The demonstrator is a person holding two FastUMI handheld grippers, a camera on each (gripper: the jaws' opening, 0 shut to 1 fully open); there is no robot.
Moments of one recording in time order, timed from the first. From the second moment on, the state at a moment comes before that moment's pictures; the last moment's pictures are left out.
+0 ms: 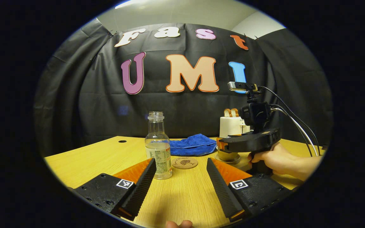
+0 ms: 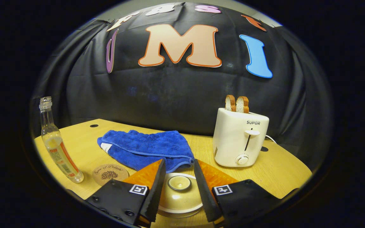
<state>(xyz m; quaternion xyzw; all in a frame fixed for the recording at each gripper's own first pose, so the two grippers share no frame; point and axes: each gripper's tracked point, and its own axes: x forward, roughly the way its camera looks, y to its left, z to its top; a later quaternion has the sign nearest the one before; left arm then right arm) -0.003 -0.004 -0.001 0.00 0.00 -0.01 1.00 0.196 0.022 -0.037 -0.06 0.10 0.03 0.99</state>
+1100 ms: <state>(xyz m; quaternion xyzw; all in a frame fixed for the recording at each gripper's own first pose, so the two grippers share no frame) -0.004 -0.004 -0.001 0.00 0.00 -0.01 1.00 0.193 0.023 -0.026 -0.07 0.07 0.02 1.00</state>
